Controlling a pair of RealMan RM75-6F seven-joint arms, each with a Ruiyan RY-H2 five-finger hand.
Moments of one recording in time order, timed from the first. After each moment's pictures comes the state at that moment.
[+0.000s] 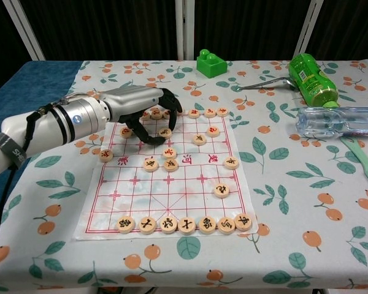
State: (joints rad) left arm -0.96 -1.95 -0.06 -0.67 1.55 0.87 -0.40; right arm 0.03 -1.13 0.09 -1.53 -1.42 1.47 0.07
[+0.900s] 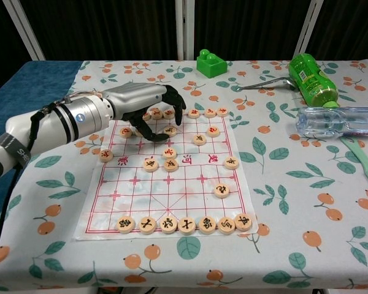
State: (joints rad) left arm -0.97 -1.97 -0.06 -0.64 1.55 0.89 -0.43; right arm 0.03 -1.12 0.09 -1.54 -1.41 1.46 0.05
